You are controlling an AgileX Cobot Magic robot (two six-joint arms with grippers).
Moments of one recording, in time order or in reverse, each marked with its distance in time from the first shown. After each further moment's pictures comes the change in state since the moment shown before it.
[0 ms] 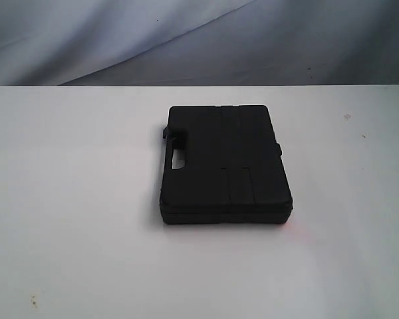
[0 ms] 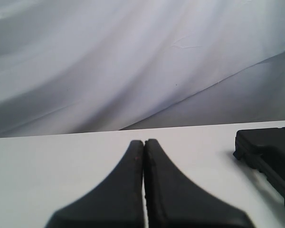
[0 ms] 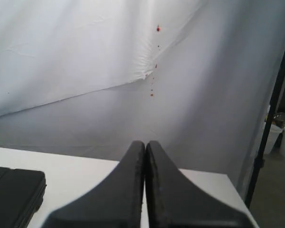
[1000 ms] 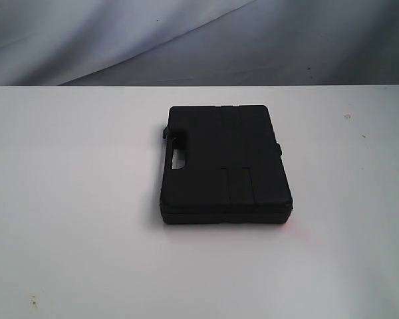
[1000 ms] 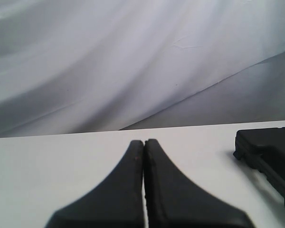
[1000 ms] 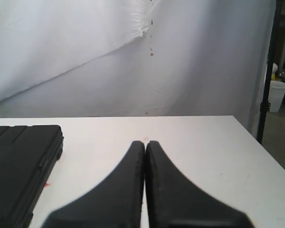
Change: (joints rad) left arm 0.000 0.000 0.000 0.000 0.000 0.000; right arm 0.000 -0.476 0.258 0.036 0.274 0.104
